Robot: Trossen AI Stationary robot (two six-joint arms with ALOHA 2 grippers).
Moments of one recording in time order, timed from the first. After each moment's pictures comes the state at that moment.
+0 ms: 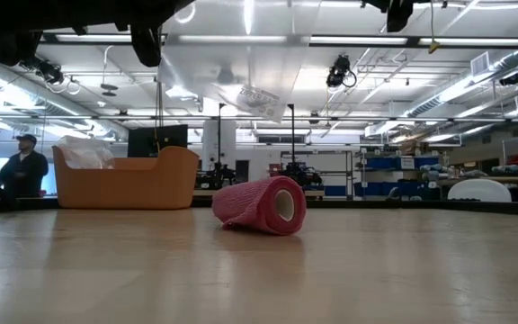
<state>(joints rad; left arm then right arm) -0.42 1.43 0.42 1.32 -0.56 -0.05 0.59 1.60 0.67 1.09 0.82 -0.19</state>
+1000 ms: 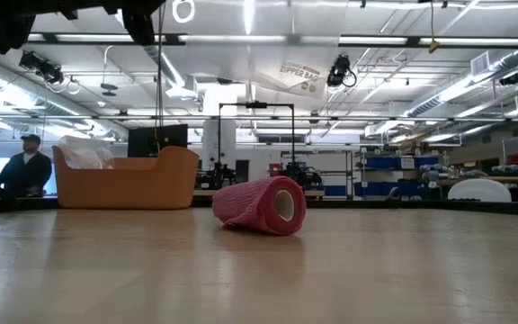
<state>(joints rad) -0.46 1.35 0.42 1.23 -0.54 0.10 0.67 1.46 0.67 0.96 0.98 -0.28</state>
